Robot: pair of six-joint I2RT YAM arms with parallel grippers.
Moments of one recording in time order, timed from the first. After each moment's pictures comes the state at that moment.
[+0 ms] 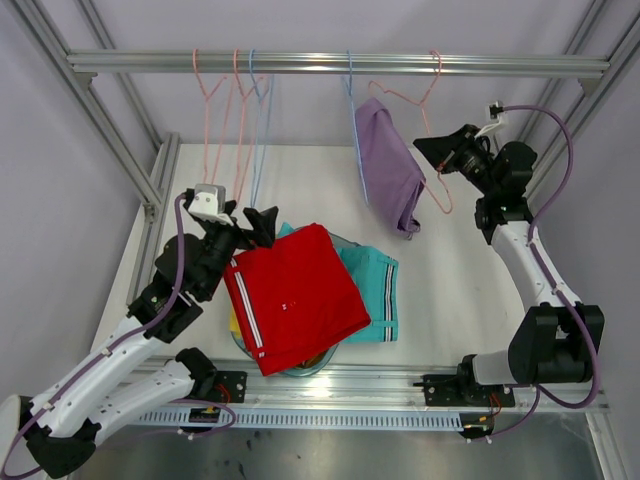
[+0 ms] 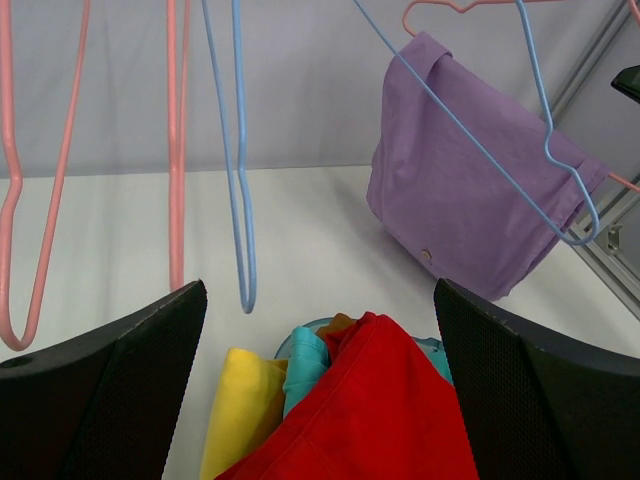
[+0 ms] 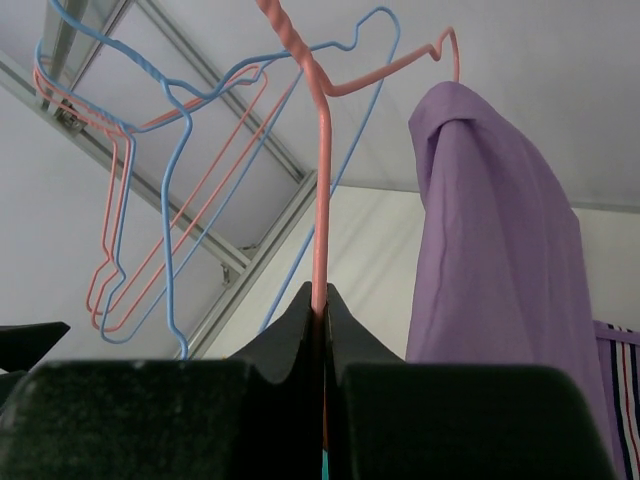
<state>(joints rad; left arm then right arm) -0.72 0.72 0.83 -0.06 -0.41 -0.17 0.04 1.38 1.14 0.41 -0.65 0.69</state>
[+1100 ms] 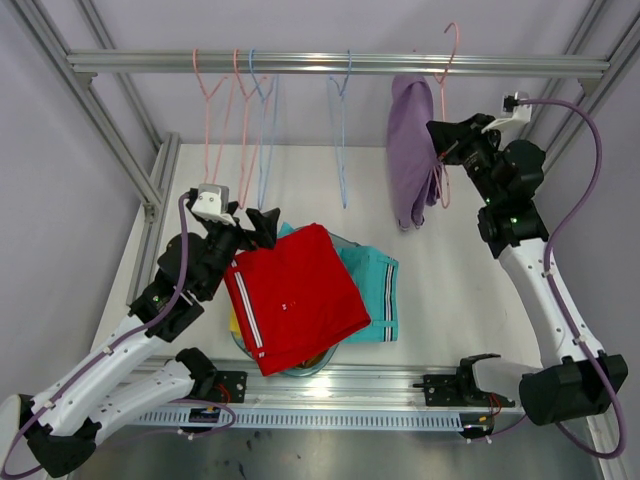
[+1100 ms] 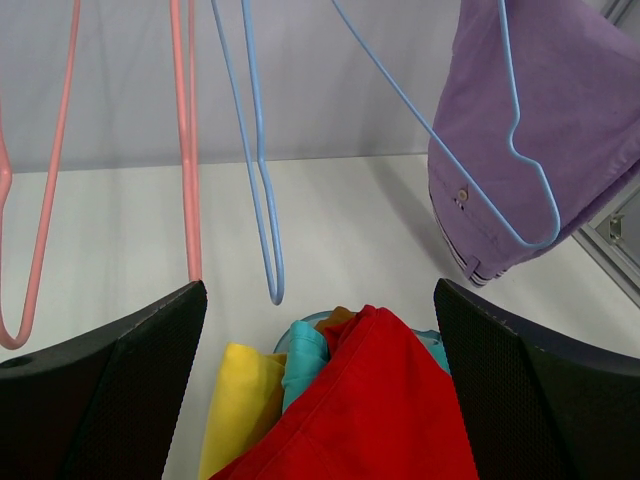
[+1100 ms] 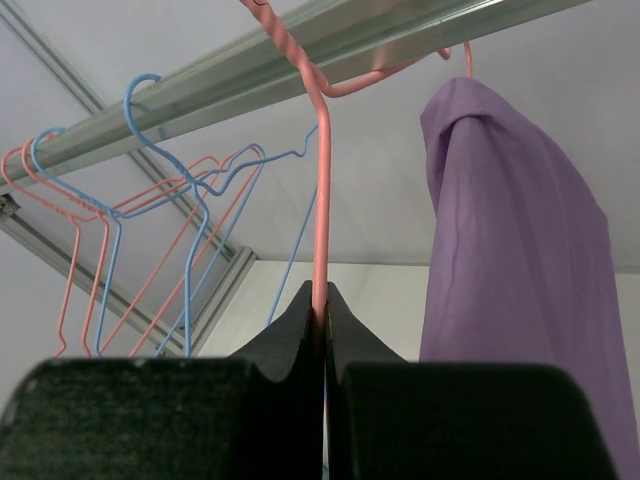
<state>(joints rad) -0.72 0.73 0.83 -0.07 -0.40 -0.17 0.18 1.22 1.26 0.17 -0.23 0.54</state>
